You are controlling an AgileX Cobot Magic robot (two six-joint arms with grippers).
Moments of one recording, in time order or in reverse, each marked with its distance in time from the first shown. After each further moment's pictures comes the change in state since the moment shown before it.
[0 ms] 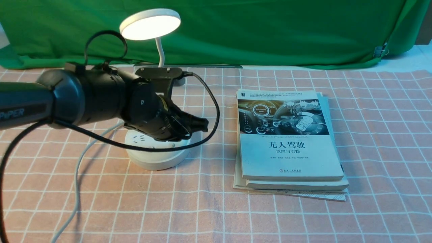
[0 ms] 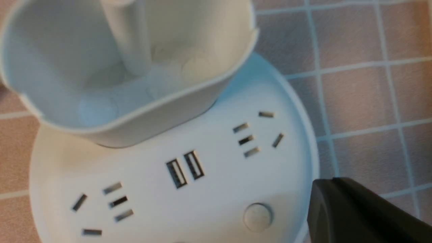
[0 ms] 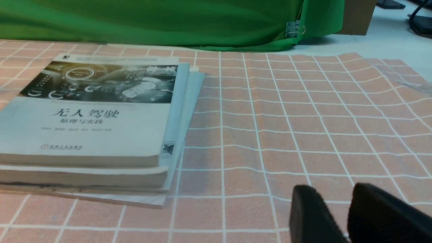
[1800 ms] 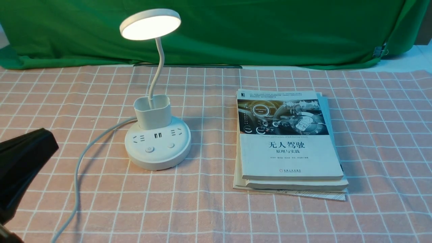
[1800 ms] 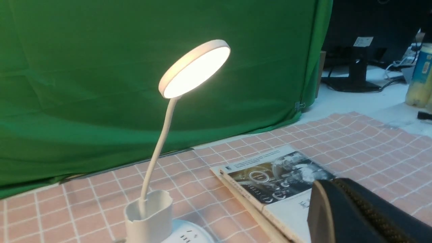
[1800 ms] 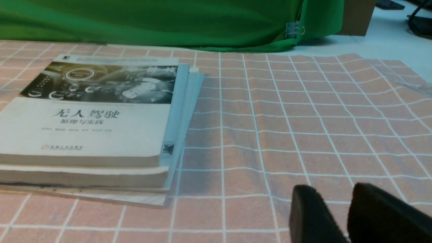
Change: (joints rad) right arm 0.000 0.000 0.000 0.000 0.000 0.000; left arm -0.110 -1.468 0.741 0.094 -0.203 0.237
